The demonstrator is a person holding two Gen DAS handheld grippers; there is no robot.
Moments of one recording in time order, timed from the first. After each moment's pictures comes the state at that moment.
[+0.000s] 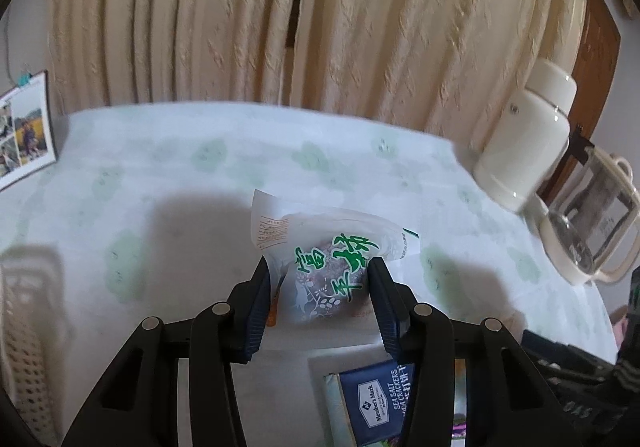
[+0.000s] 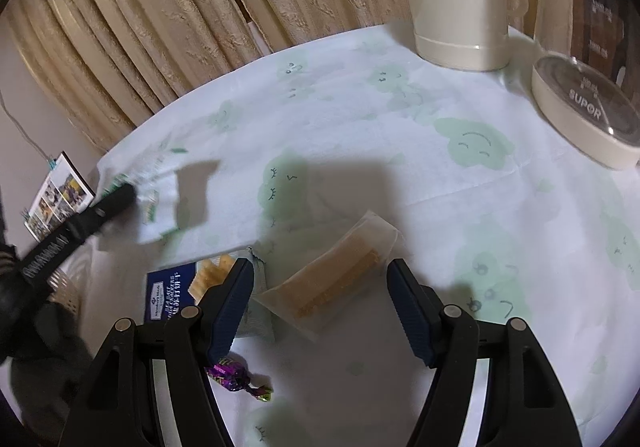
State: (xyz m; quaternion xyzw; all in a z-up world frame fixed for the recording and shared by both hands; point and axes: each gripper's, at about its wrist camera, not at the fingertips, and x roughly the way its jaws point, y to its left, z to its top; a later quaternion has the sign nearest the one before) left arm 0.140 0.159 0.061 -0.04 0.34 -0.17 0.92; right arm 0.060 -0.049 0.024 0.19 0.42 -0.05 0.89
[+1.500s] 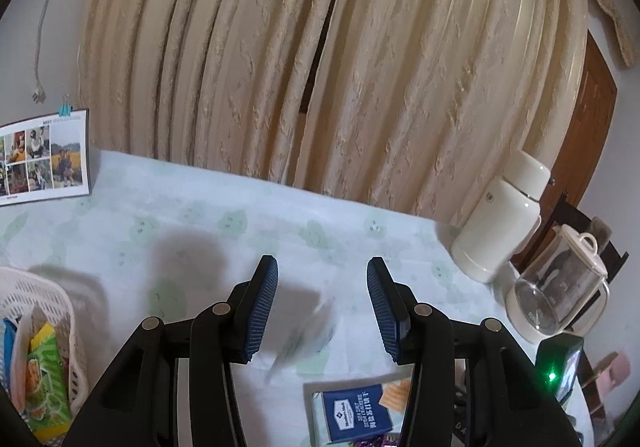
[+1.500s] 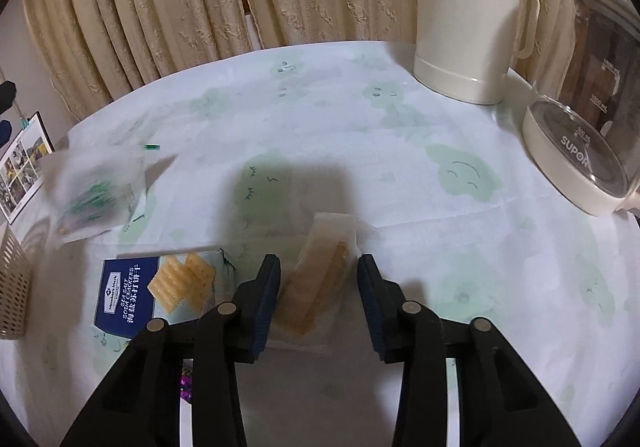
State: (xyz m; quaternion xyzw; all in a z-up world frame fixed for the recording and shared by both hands) left arm 0.108 0.188 0.133 -0.10 0.26 -0.16 0.95; right arm 0.070 -0.038 0.019 0.10 0.42 -0.09 0.90
